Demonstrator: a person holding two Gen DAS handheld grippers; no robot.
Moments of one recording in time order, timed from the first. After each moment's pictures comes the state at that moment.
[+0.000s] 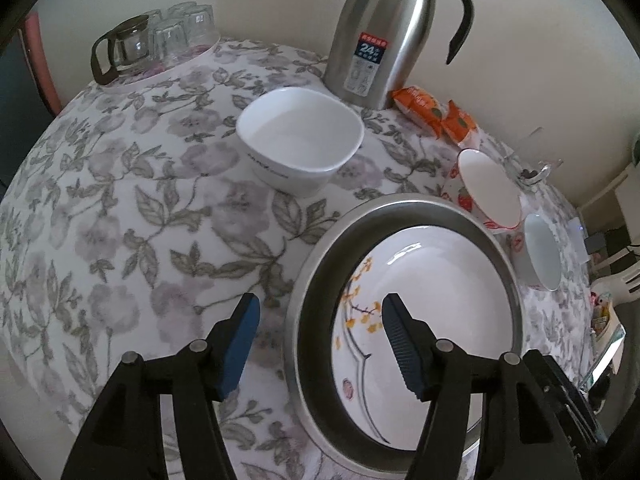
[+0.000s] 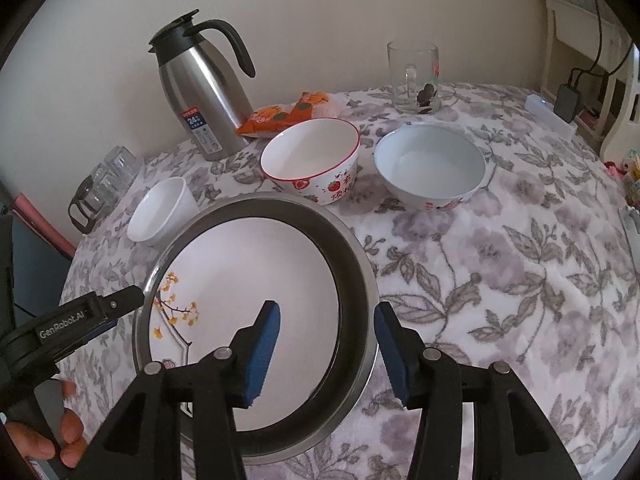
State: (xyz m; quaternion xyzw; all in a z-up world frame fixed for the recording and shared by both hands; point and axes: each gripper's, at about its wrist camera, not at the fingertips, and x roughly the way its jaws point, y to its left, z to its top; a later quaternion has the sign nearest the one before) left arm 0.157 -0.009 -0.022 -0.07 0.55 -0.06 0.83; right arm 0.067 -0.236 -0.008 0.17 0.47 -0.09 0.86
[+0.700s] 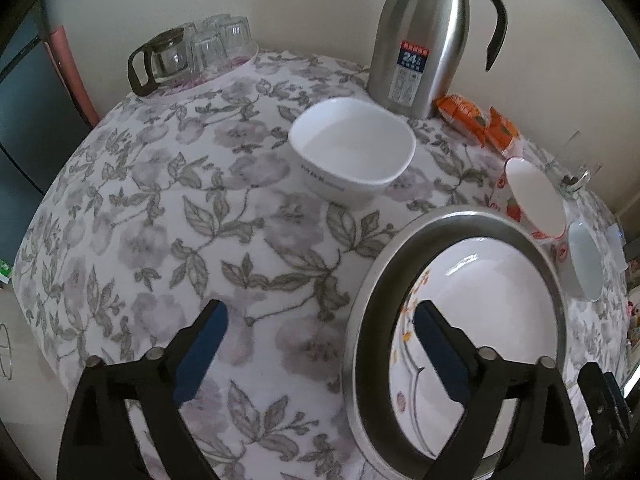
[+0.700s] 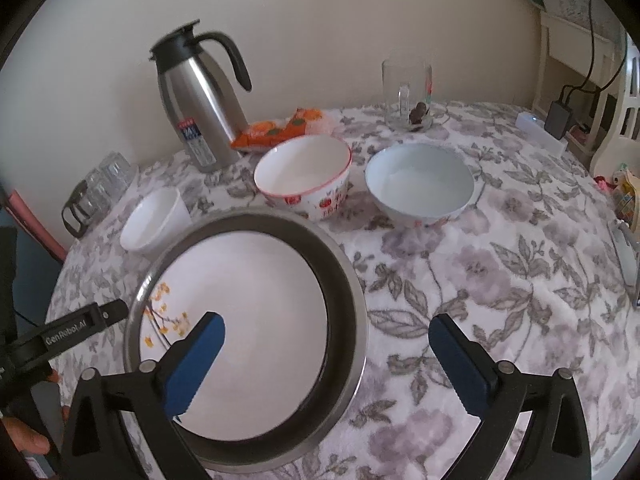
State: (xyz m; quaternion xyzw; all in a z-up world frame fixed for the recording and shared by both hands) left arm 0.159 0.002 -0.021 -0.03 0.53 0.00 0.85; right arm 0.063 -0.237 0.002 0.16 0.43 -0.11 0.88
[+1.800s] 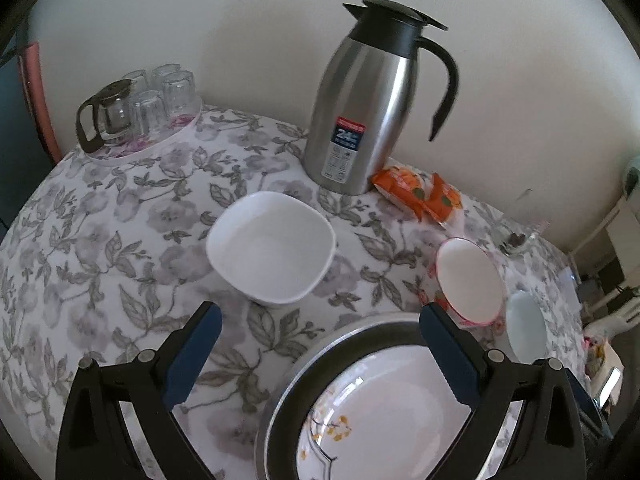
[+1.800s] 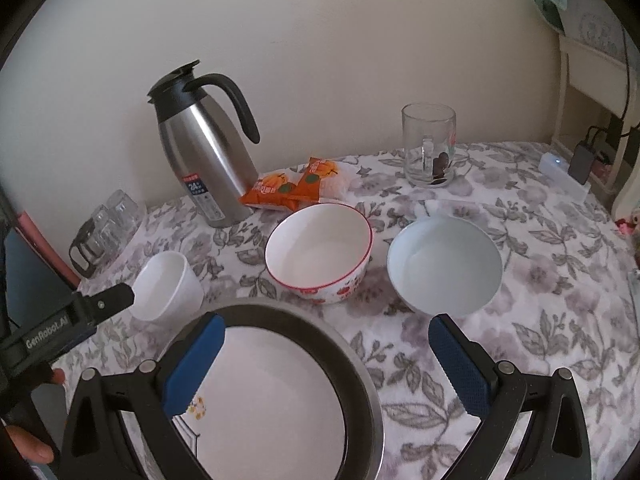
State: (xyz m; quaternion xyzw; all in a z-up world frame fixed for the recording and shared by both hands) left arm 0.215 -0.027 0.016 -0.08 0.46 -0.06 0.88; right arm 0.129 -0.263 0.015 0.17 0.40 -0.09 0.90
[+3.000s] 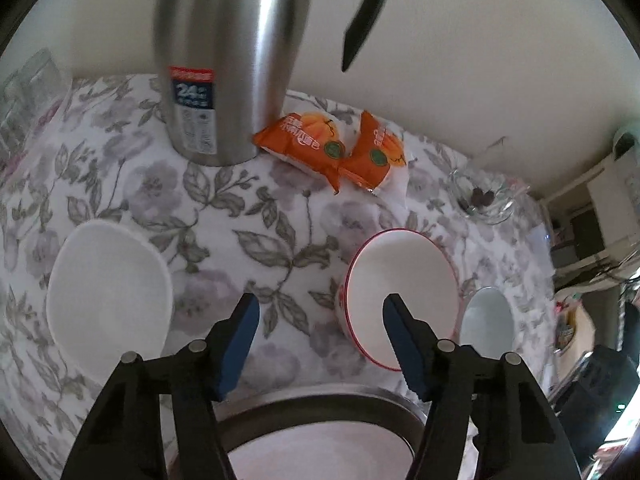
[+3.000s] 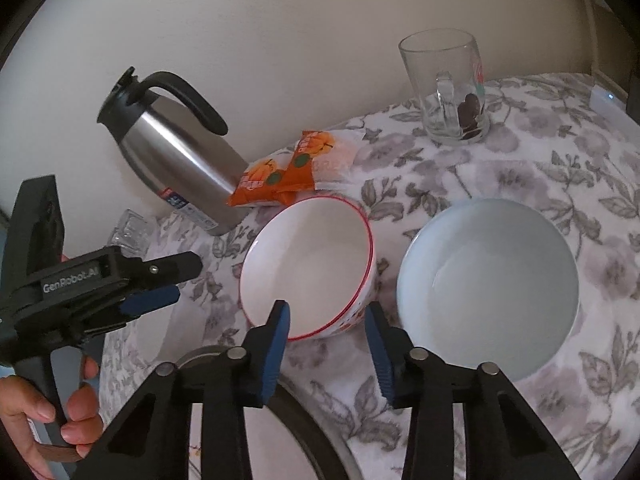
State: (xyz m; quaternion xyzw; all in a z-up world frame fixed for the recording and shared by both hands) left arm 0.314 -0.132 -0.022 -0.04 0.58 -0.19 0.79; right arm 0.194 -0.319 -0.040 0.27 0.45 -0.03 0.85
